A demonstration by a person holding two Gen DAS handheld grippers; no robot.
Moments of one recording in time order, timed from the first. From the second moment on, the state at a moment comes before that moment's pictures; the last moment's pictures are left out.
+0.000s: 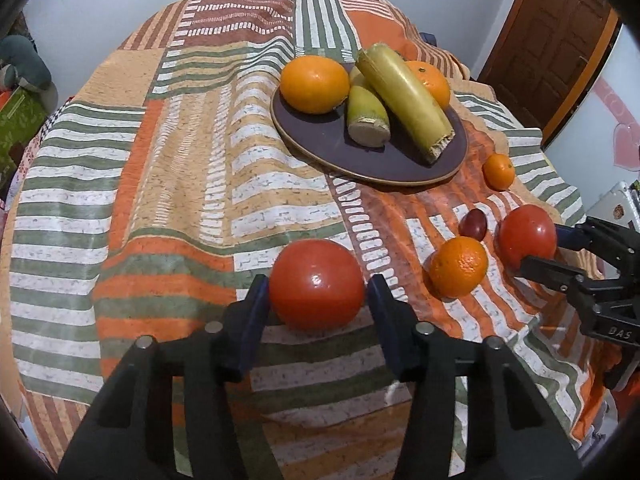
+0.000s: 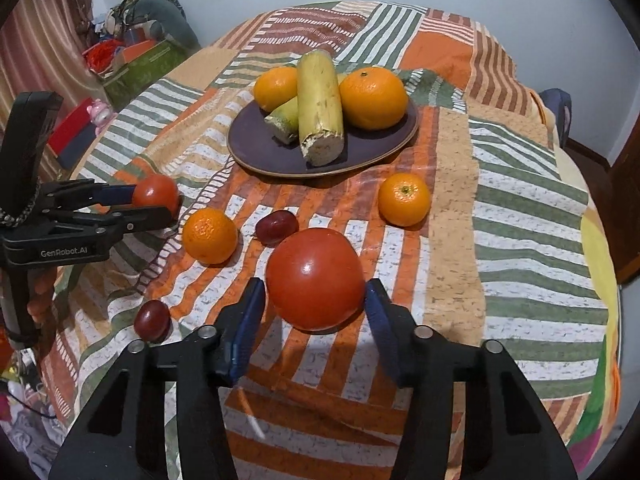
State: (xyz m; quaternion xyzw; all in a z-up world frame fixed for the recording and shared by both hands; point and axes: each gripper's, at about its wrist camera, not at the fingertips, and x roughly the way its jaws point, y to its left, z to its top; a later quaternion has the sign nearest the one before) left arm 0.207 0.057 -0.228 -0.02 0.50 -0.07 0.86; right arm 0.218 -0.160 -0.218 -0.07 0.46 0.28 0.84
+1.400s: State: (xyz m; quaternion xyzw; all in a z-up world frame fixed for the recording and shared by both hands) left arm 0.303 0.053 -0.197 -0.02 0.47 -0.06 0.88; right arm 0.306 -0.150 -0.193 -0.06 0.42 0.27 0.87
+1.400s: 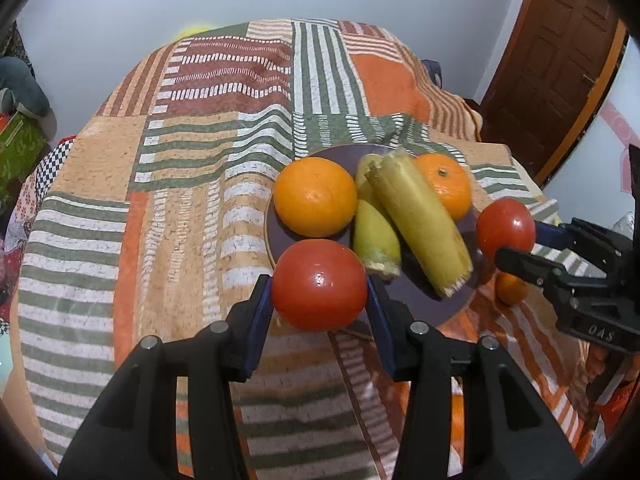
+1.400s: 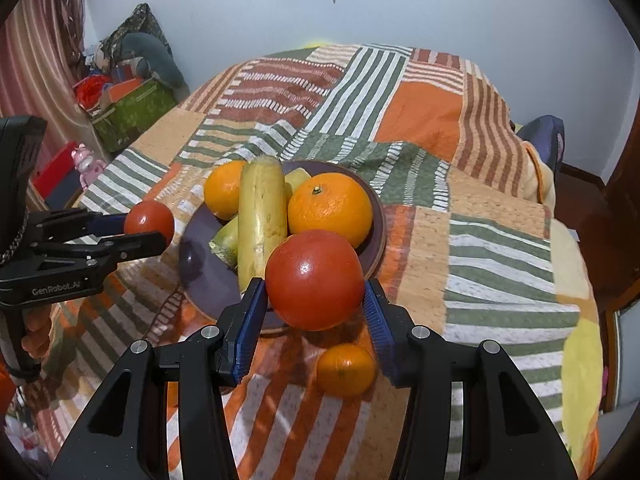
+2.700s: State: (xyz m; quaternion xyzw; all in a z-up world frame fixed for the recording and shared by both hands) left arm 0.263 0.036 -0.174 -0.01 0.45 -0.08 0.89; right arm 0.279 -0.175 -0.185 -0.10 0.42 0.25 0.87
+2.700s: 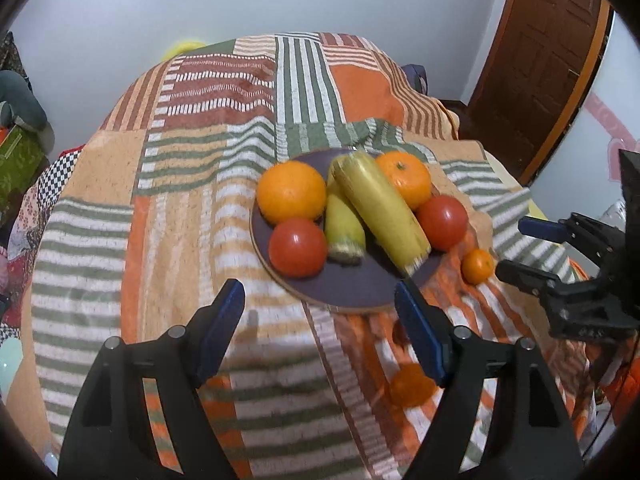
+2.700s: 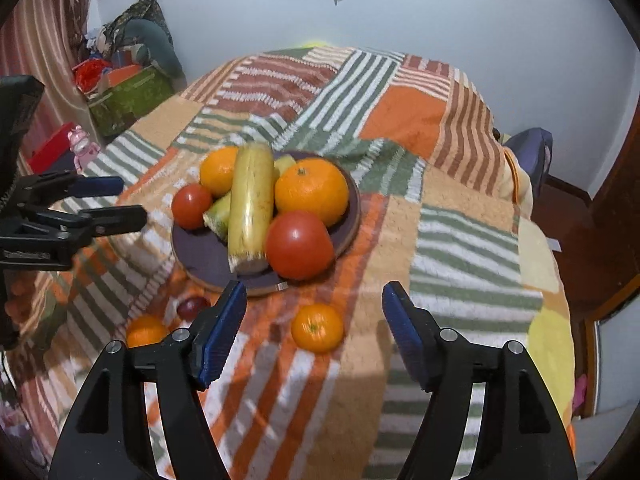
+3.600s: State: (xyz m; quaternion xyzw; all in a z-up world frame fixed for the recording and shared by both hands) left arm 0.231 -0.011 -0.219 -0.01 0.51 -0.14 0.85; right arm 0.269 -0.187 -0.207 -0.06 0.45 0.27 0.85
